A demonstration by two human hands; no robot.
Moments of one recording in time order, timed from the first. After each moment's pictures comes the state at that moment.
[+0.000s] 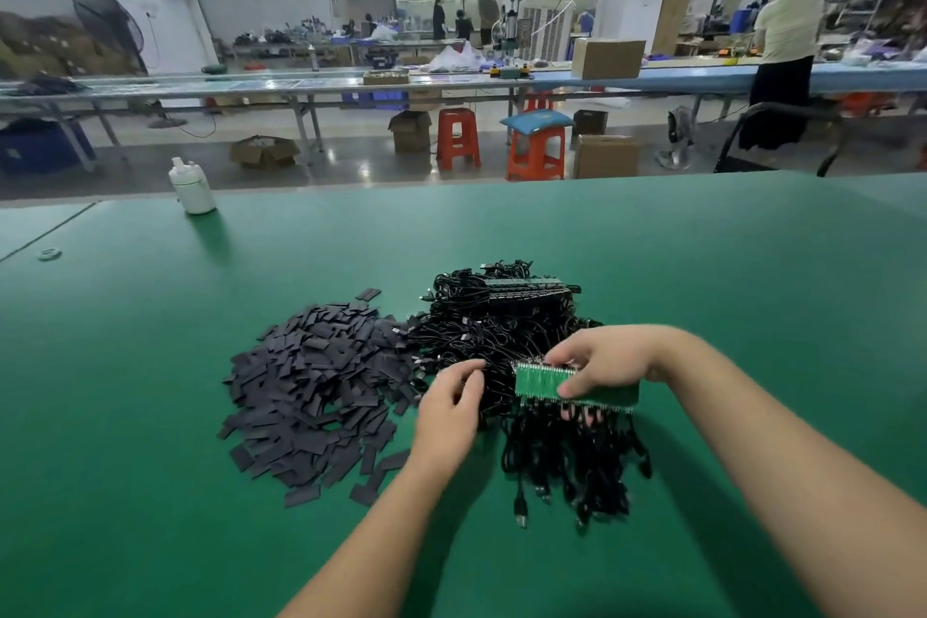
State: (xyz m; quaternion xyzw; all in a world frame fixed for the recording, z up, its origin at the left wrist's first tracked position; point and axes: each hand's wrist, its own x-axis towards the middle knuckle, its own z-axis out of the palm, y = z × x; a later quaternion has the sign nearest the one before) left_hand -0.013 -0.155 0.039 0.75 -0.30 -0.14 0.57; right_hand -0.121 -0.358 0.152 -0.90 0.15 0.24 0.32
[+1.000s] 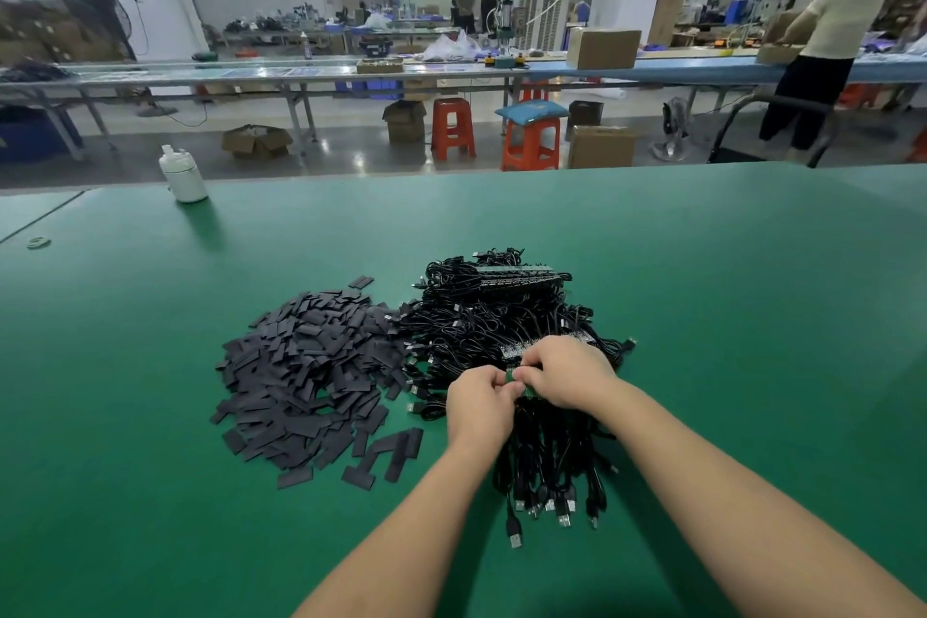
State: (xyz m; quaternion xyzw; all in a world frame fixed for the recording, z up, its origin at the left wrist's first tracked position) left_hand -0.046 -0.198 0.042 0.85 -0.23 -0.13 0.45; right_hand -0.107 -0.318 0.089 -0.96 0.26 0.02 0.11
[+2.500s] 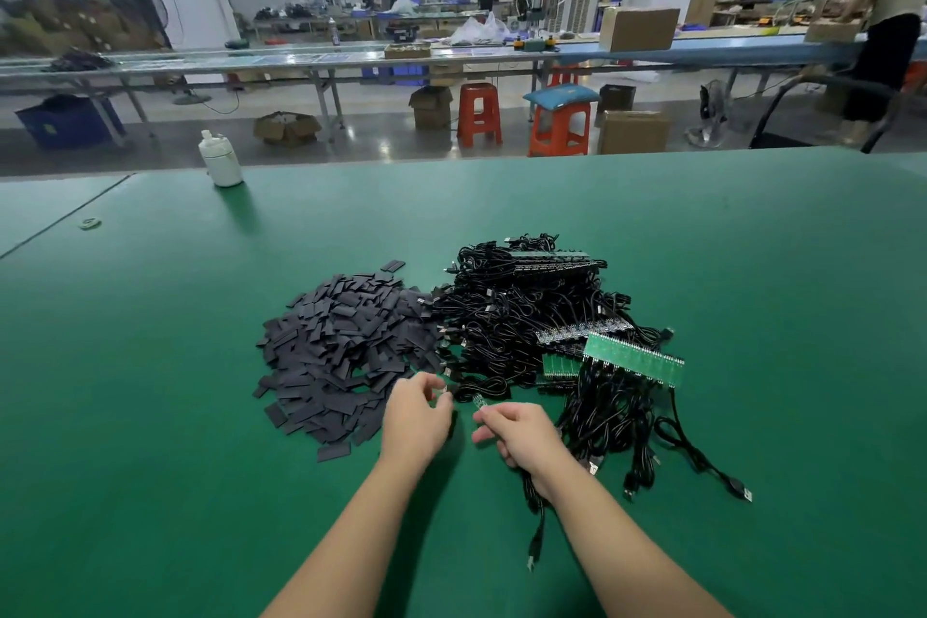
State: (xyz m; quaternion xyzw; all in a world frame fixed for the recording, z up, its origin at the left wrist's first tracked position) left_hand 0.015 -0.100 0.004 0.89 -0.18 -0.09 0.41; right_hand -0.090 -0.217 -0.014 -0.68 0.32 -0.06 0.66
